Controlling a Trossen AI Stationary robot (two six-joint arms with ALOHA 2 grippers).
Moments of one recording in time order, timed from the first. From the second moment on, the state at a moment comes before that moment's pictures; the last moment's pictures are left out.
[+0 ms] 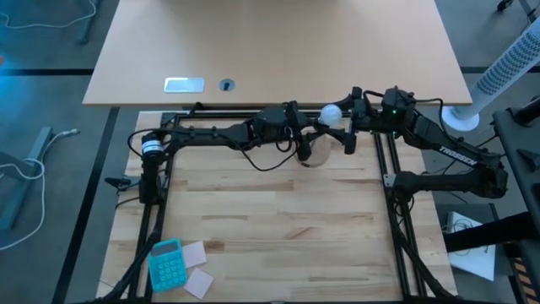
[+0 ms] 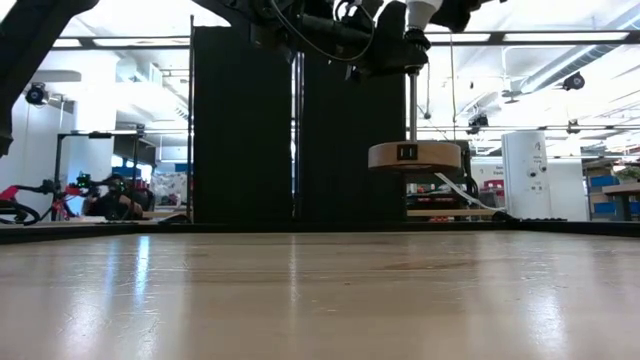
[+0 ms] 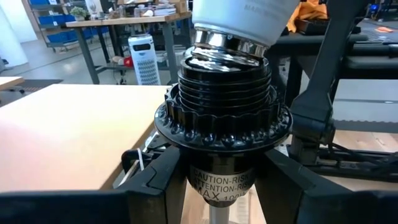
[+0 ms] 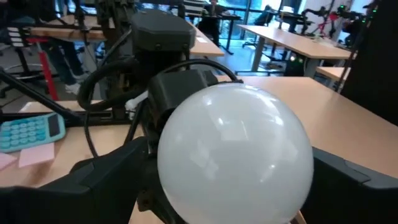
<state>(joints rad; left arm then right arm) 0.24 1.95 1.57 0.28 0.02 0.07 -0.48 0.90 1.00 -0.23 -0.27 -0.16</state>
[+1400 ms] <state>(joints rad) 0.24 1.95 1.57 0.30 0.15 0.07 -0.48 0.89 1.00 -0.20 -0.32 -0.19</state>
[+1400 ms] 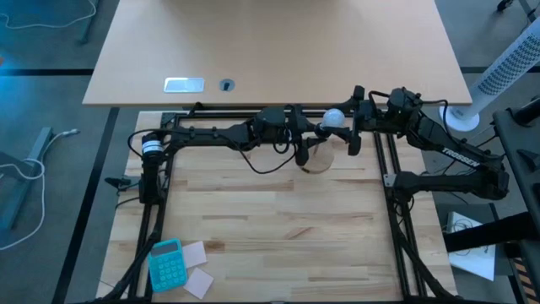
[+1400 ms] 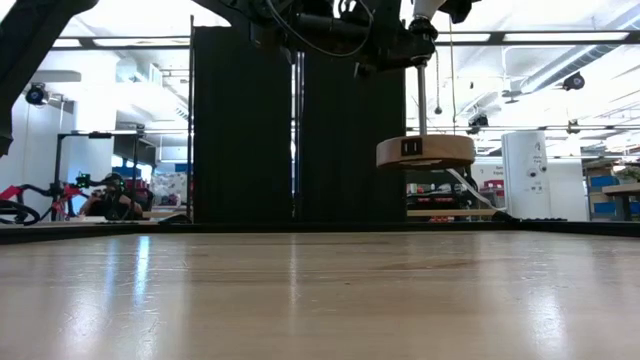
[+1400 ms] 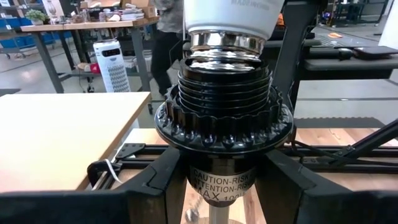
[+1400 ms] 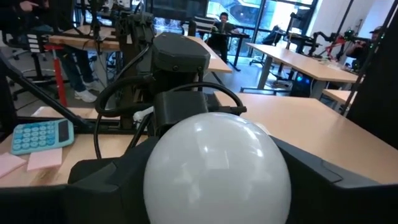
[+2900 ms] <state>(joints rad) 0.19 1.95 1.53 0.18 0.17 0.09 -0.48 0.96 1.00 -0.38 -0.43 -0.15</state>
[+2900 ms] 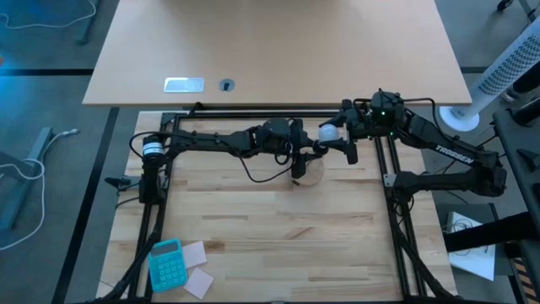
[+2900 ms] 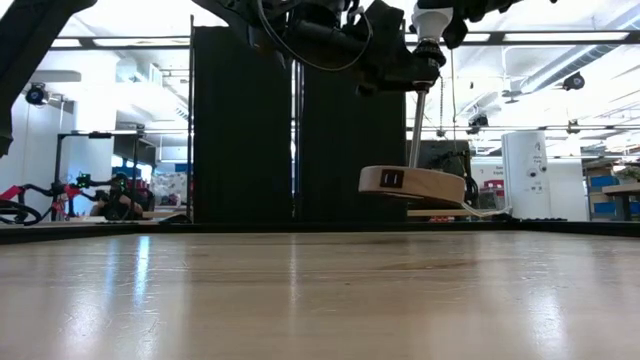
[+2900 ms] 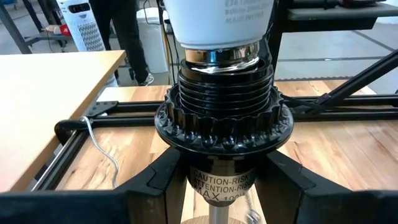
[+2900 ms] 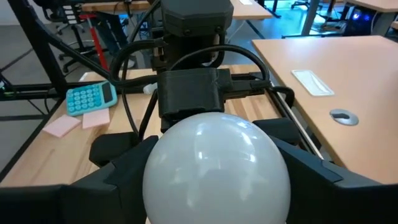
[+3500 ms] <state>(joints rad) 0.21 1.94 1.58 0.06 0.28 0.09 -0.48 0.96 1.00 -0.39 -0.50 -0.16</state>
